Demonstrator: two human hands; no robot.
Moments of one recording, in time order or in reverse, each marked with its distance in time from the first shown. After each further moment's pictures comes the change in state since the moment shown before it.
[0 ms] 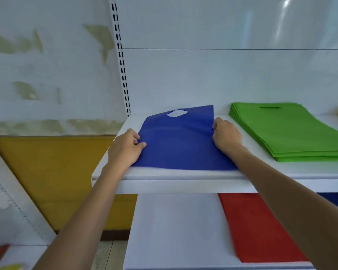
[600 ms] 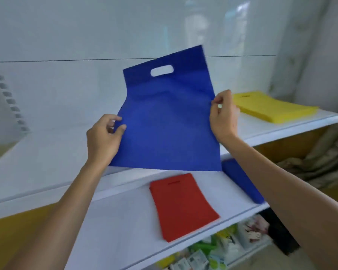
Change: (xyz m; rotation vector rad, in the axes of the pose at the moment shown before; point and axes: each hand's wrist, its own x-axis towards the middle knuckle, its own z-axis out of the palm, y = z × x) left_hand -0.078 0.198 0.070 -0.499 0.118 0.335; right_hand -0.084 0.193 -0.173 0.446 0.673 0.016
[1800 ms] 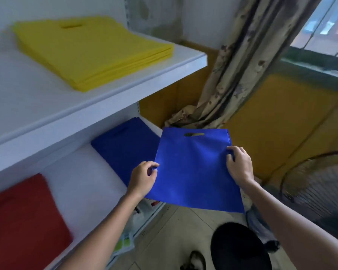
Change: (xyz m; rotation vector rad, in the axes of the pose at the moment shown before) left_hand -0.238 0.111 0.585 -0.124 -0.998 -0.046; right_hand -0.055 0.509 -0.340 -0.707 -0.203 0.783
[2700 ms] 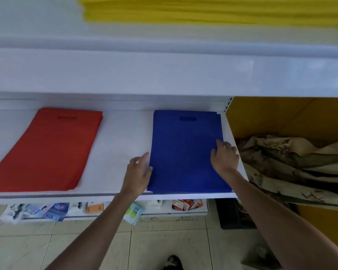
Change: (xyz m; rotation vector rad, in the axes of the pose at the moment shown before) left_hand 0.034 -0.118 0.032 0.110 0.458 -0.644; right_hand 0.147 -0.107 0.262 -0.407 -0.594 -0.641
